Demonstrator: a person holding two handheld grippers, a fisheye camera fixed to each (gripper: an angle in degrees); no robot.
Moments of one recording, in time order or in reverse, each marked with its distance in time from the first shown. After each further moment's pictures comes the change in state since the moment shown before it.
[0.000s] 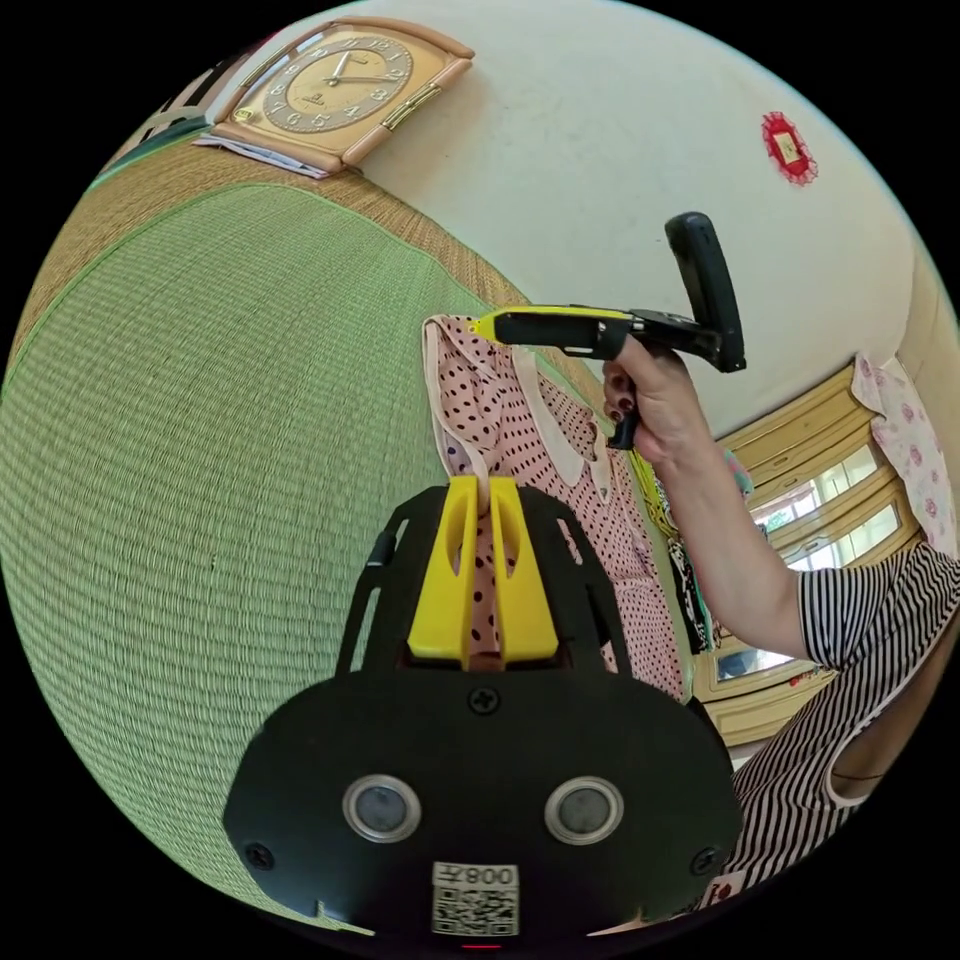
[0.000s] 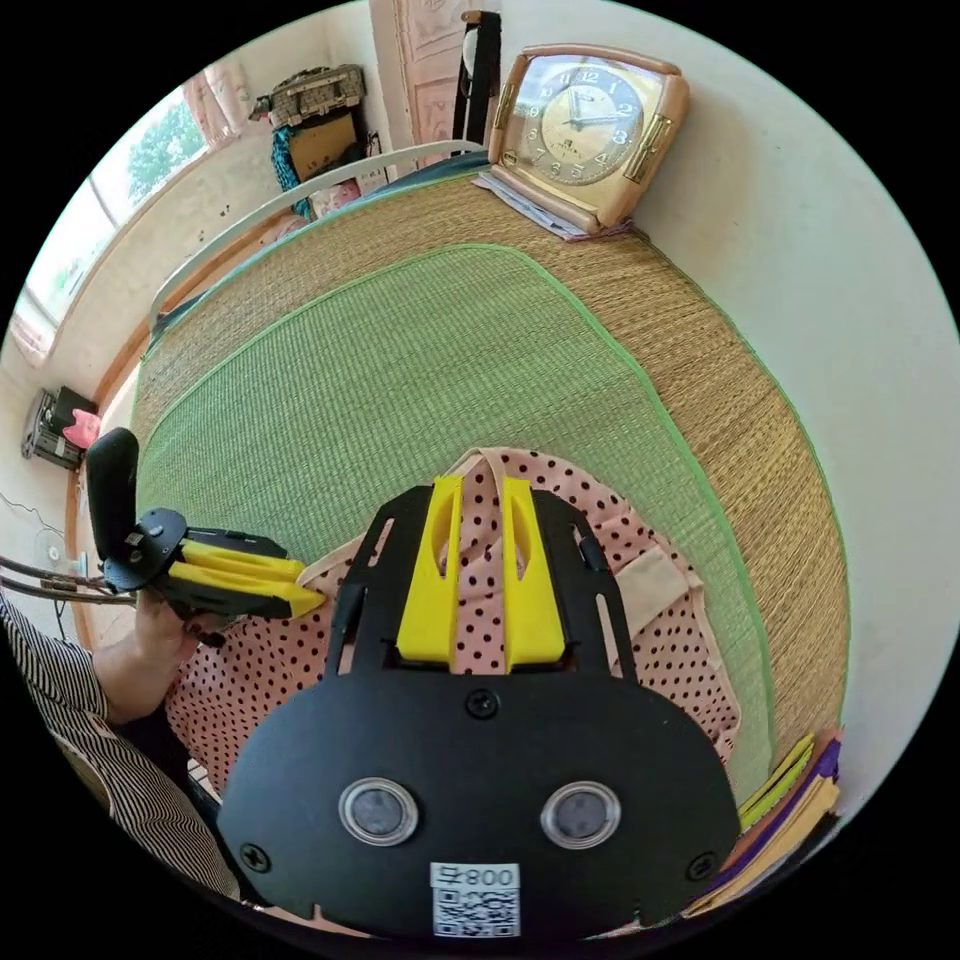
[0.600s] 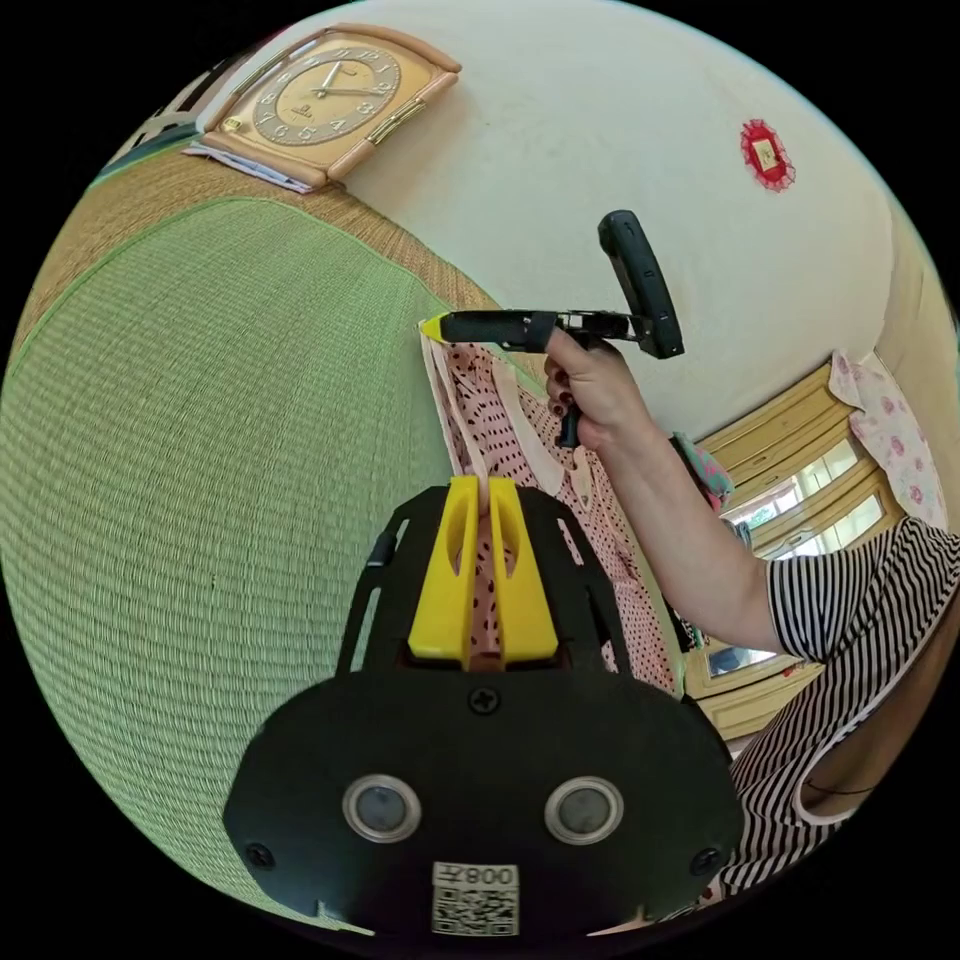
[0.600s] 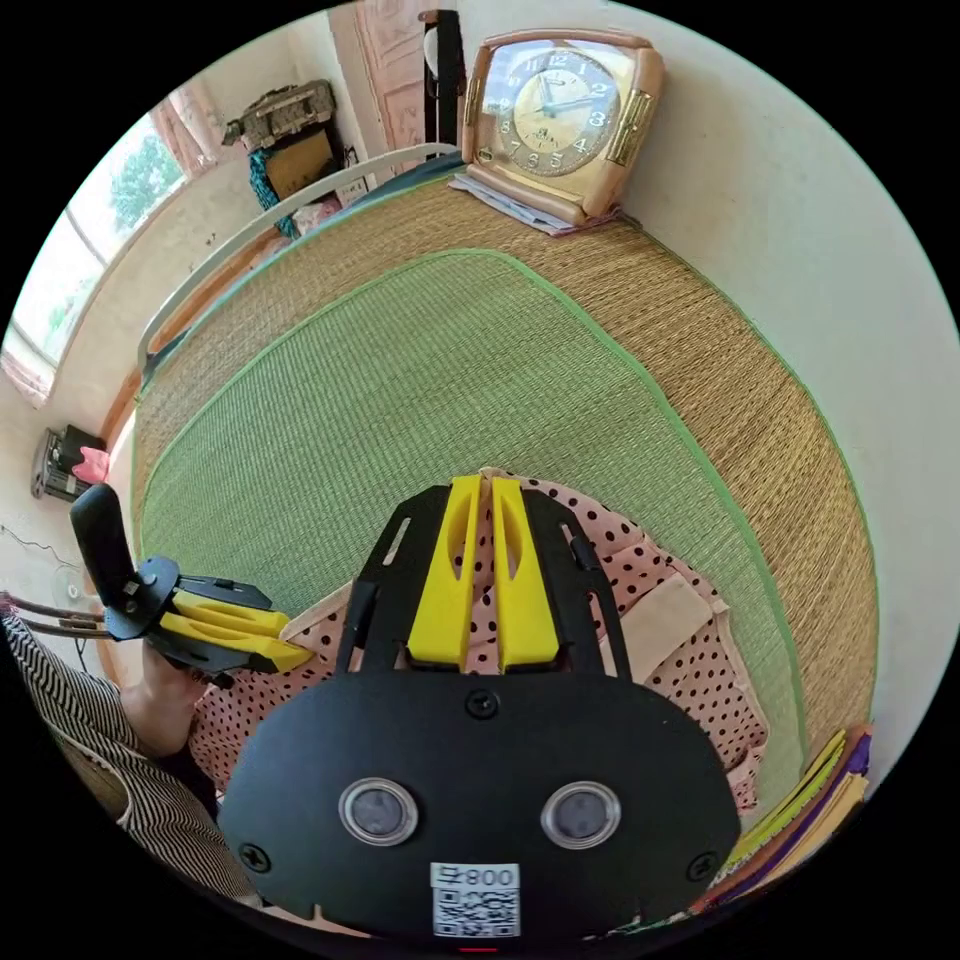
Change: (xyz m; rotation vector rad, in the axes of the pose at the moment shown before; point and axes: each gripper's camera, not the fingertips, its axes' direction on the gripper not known) left arm 0.012 -0.002 -0.038 0.023 0.041 0.056; right arm 0.018 -0.033 0.008 0.053 -0.111 0.098
